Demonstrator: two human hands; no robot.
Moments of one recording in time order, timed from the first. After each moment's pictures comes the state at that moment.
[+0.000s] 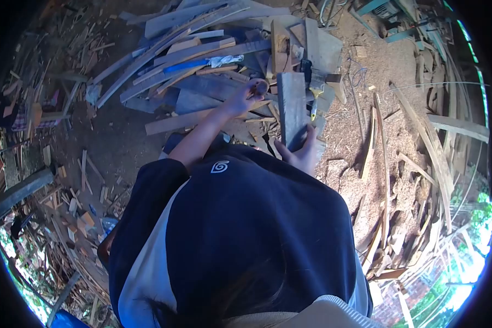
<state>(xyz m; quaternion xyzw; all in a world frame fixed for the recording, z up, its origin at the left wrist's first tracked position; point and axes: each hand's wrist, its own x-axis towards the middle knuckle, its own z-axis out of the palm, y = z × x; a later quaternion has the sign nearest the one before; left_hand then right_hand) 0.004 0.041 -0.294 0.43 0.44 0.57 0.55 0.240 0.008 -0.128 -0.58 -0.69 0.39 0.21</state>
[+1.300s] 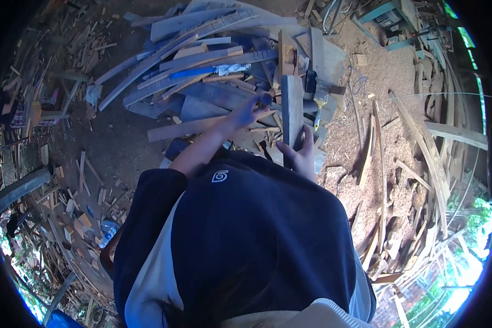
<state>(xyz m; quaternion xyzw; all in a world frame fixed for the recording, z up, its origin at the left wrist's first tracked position) -0.003 0.035 -0.310 0.46 0.47 0.57 0.50 0.214 0.027 -0.165 -0.53 -0.58 0.56 0.25</state>
